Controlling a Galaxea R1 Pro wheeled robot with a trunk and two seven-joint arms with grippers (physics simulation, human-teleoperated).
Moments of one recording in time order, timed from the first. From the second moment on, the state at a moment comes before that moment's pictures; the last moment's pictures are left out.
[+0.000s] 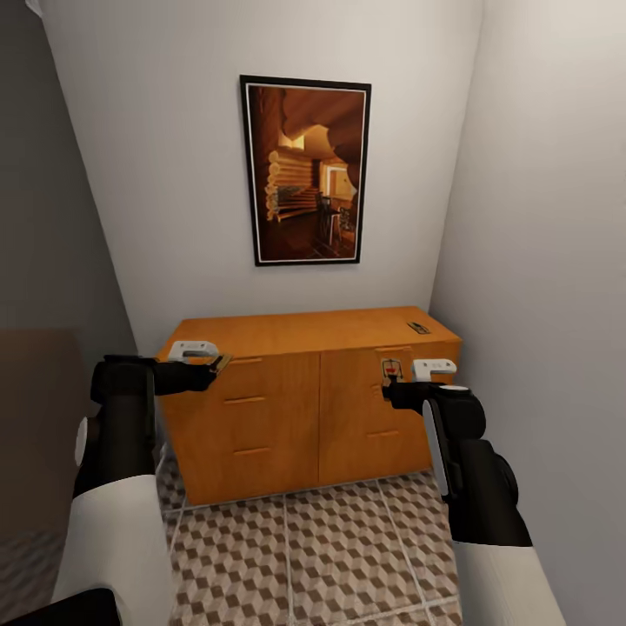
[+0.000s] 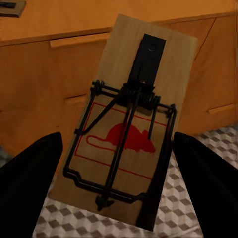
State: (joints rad) left arm -0.82 -0.17 0.40 -1.47 -0.97 1.01 -0.98; right arm -0.62 0.16 -0.04 -1.53 0.23 1.04 0.04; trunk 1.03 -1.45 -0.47
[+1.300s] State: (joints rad) left arm -0.82 -0.17 0.40 -1.47 -0.97 1.01 -0.98; right arm -0.62 0.16 -0.04 -1.53 0.23 1.04 0.04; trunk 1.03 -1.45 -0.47
